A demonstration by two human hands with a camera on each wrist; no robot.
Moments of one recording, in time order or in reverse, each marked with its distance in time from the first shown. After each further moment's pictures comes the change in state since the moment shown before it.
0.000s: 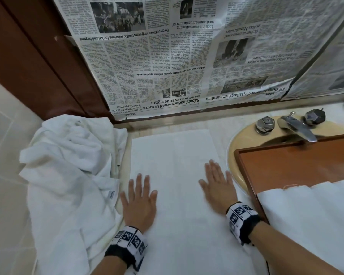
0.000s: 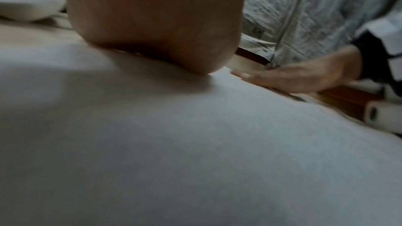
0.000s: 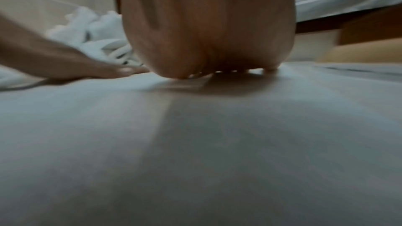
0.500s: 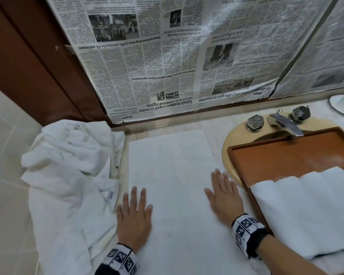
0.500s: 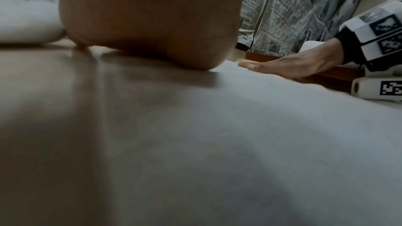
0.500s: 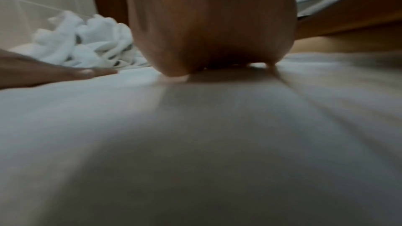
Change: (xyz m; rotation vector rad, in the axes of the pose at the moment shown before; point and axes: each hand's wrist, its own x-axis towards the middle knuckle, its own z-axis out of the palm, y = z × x) left_hand -0.045 -0.021 -0.001 0.055 0.029 0.079; right_hand -0.052 0.006 0.005 0.039 0.073 0.096
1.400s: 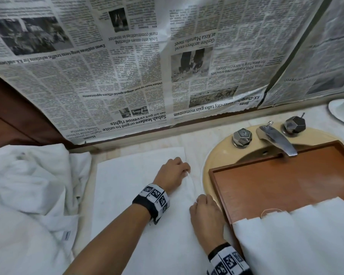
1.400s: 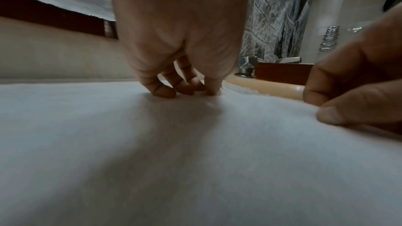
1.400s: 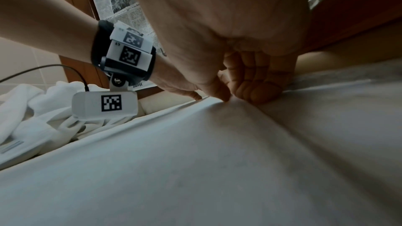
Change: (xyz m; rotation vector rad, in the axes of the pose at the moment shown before) left_hand 0.219 0.217 -0.025 -0.212 -0.167 0.577; right_hand 0.047 0.007 -0.018 0.286 0.196 0.174
